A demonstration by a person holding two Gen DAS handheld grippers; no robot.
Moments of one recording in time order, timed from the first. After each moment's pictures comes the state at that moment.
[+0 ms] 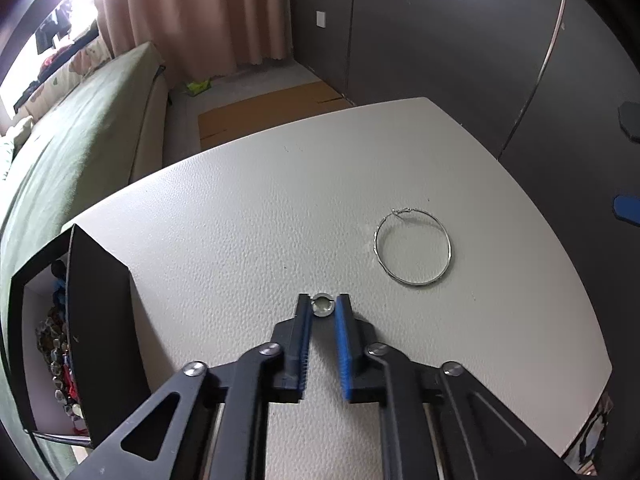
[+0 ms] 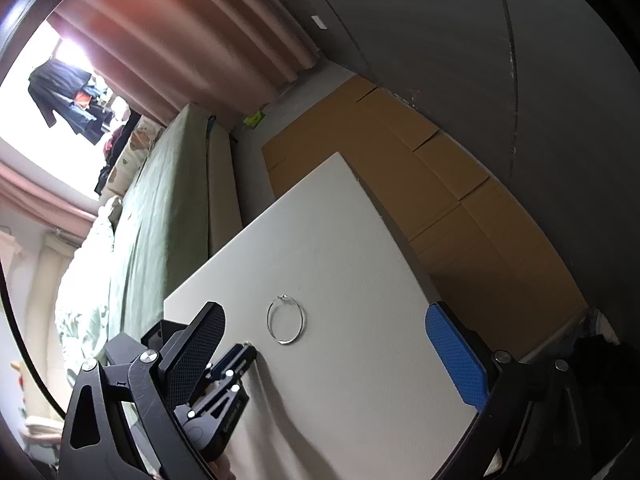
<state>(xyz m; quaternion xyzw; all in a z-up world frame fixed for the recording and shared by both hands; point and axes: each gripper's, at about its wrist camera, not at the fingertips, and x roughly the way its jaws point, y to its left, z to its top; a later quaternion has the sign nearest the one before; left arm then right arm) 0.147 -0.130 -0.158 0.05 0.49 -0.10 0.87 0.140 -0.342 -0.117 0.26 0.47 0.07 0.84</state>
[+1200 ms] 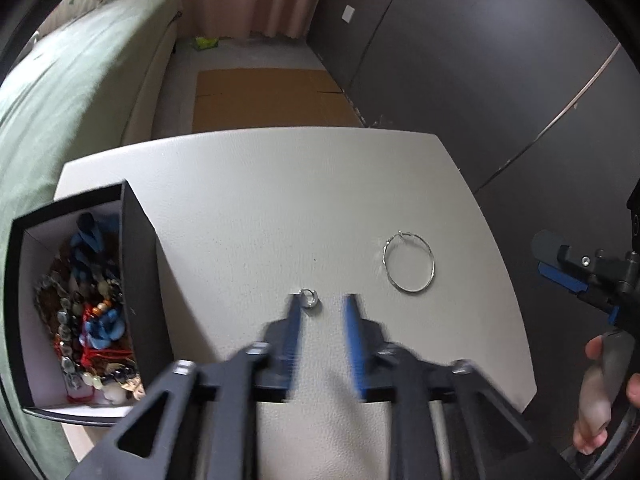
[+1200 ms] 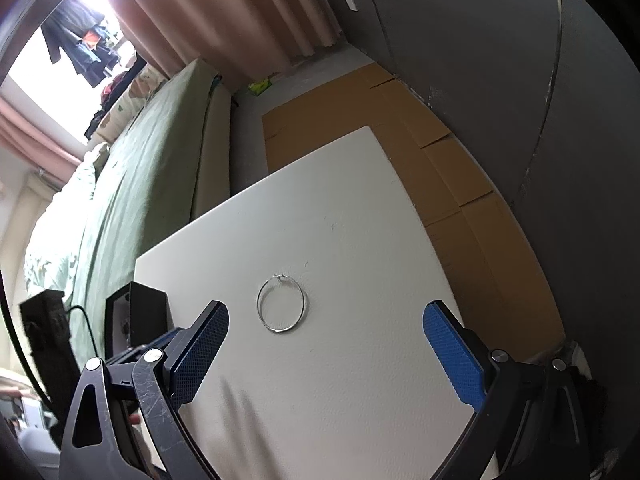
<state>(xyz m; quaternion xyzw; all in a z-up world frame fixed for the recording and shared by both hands) 0.152 -0.075 -0.130 -0.10 0.53 -0.13 0.83 0.151 -0.304 -0.127 0.17 0.50 0.08 0.85</state>
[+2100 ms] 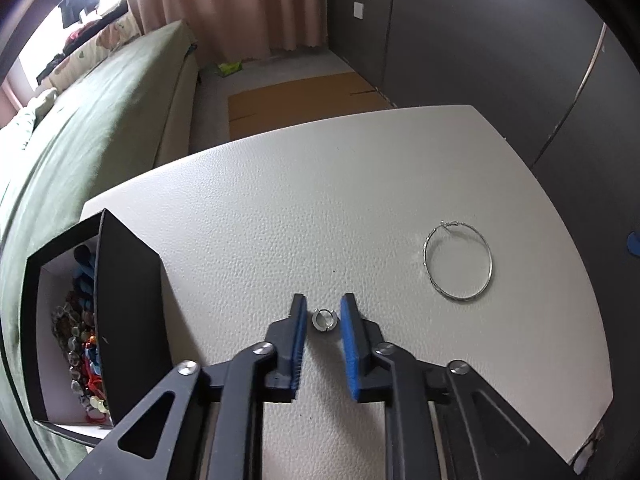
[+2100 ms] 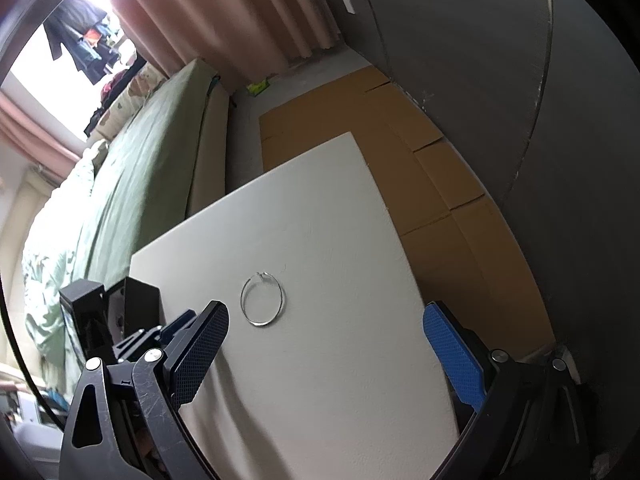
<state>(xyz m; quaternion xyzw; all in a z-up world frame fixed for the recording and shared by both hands) 0.161 -0.114 -0.159 0.03 0.51 -0.05 0.86 0.145 -0.317 -0.121 0.15 0.50 0.08 0.85</state>
